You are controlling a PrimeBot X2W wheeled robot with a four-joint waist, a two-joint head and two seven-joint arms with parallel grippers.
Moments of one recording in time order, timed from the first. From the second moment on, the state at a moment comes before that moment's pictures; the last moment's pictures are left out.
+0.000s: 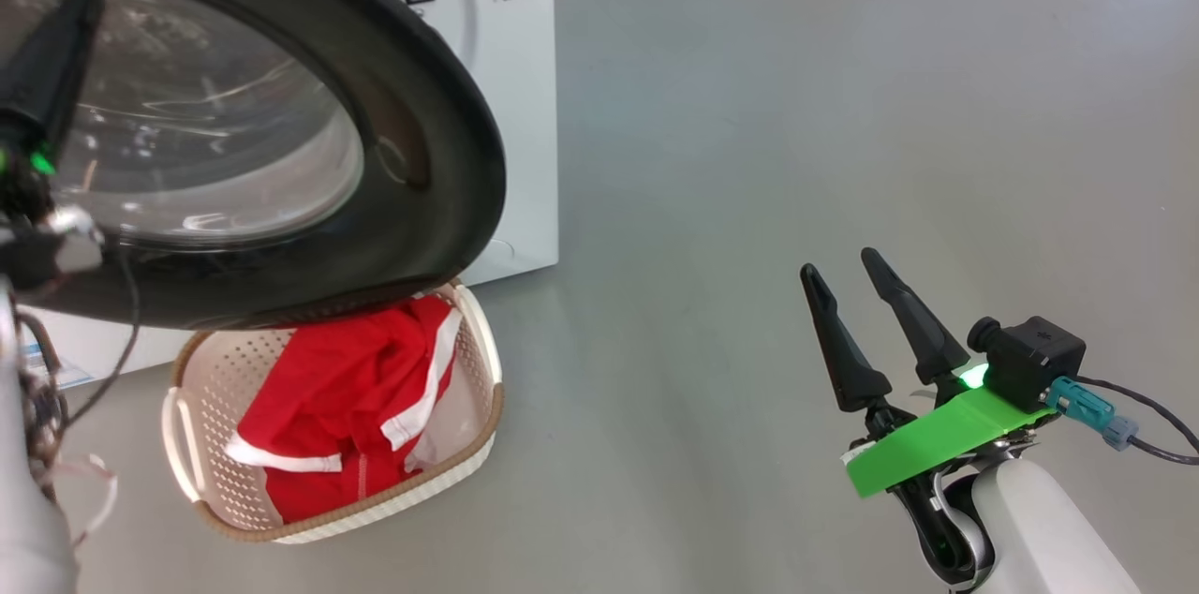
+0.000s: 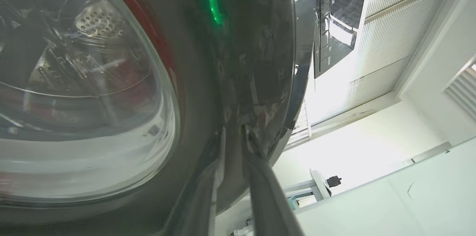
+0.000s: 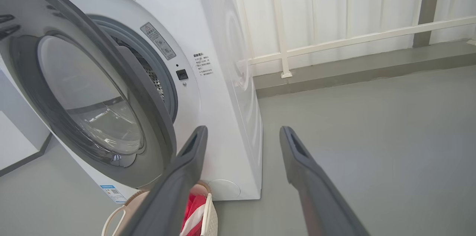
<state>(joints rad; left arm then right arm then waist) -0.72 0.22 0.12 0.18 -1.37 0.12 0.54 -0.31 -0.15 0.23 0.26 0.47 0.13 -0.26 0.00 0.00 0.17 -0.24</state>
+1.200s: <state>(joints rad) -0.10 0.32 -0.02 -0.03 -0.70 -0.10 -0.06 -0.30 -0.18 0.24 0.26 0.47 0.13 -0.26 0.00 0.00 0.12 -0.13</state>
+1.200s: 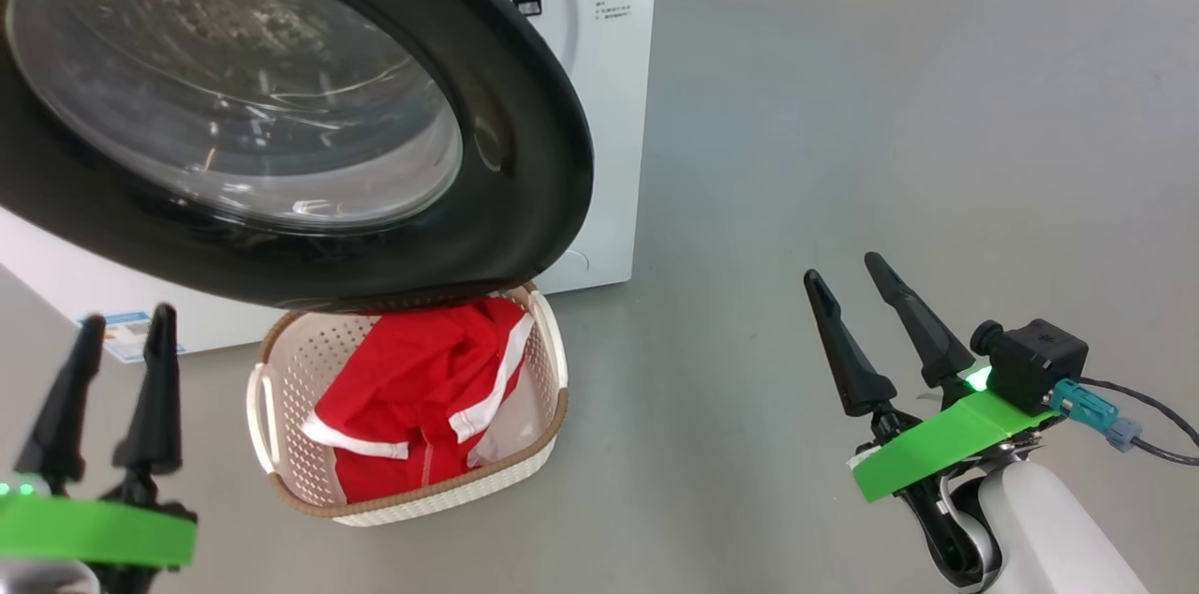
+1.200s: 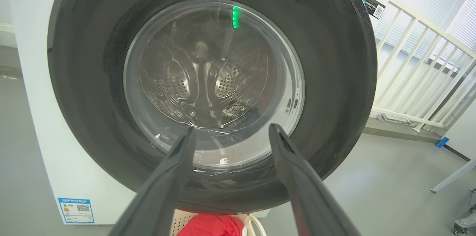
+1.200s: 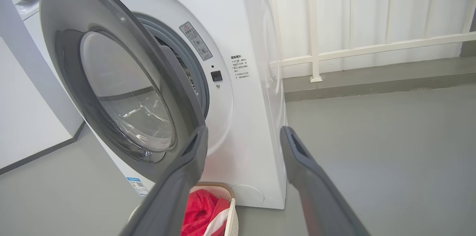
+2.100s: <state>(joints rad) 0.00 0.18 -0.01 0.02 -0.45 -0.03 -0.25 -0.29 -0.19 0.24 0.25 0.47 0.13 -0.26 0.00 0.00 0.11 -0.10</state>
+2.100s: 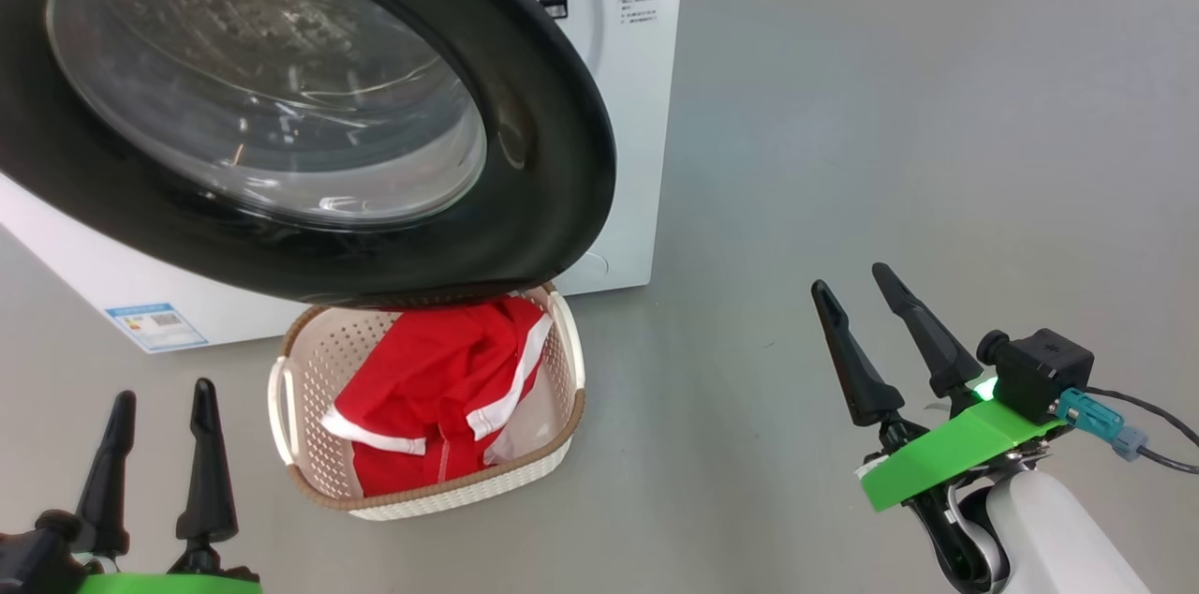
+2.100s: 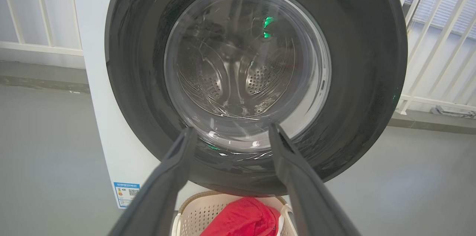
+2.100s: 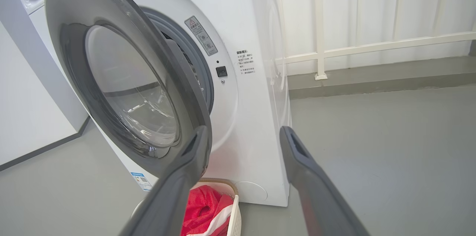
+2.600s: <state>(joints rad) 0.00 0.12 0.02 0.01 -0.39 -0.07 -0.25 -0.31 -0.21 0.27 0.22 0.47 0.13 -0.26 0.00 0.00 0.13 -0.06</state>
